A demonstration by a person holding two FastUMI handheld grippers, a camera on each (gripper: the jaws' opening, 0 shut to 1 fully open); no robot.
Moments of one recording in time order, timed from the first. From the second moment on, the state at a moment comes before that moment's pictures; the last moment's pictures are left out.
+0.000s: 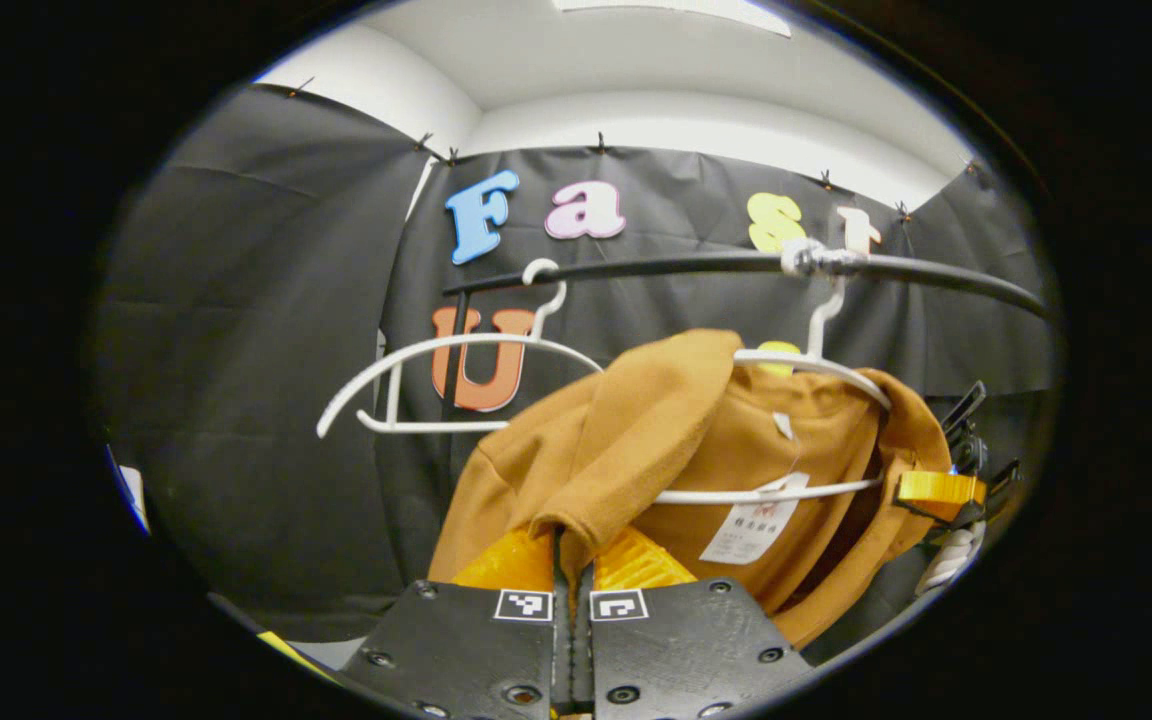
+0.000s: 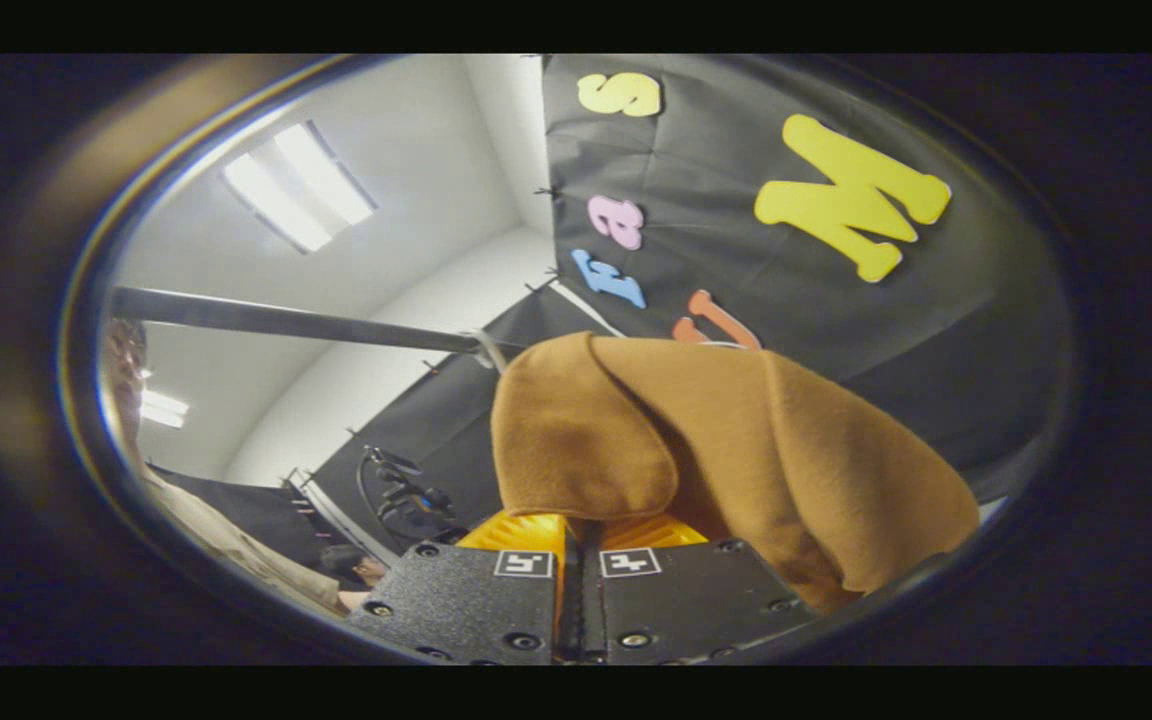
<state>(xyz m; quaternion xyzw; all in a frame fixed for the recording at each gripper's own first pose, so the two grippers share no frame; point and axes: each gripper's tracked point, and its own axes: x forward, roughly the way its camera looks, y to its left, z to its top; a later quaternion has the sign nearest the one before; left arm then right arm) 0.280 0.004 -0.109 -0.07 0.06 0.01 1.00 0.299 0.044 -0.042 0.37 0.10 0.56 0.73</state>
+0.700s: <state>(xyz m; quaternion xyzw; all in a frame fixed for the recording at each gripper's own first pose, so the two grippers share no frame) 0.301 0.063 -0.047 -0.05 0.03 0.06 1.00 0.334 -0.021 0.033 0.49 -0.01 0.52 0.70</state>
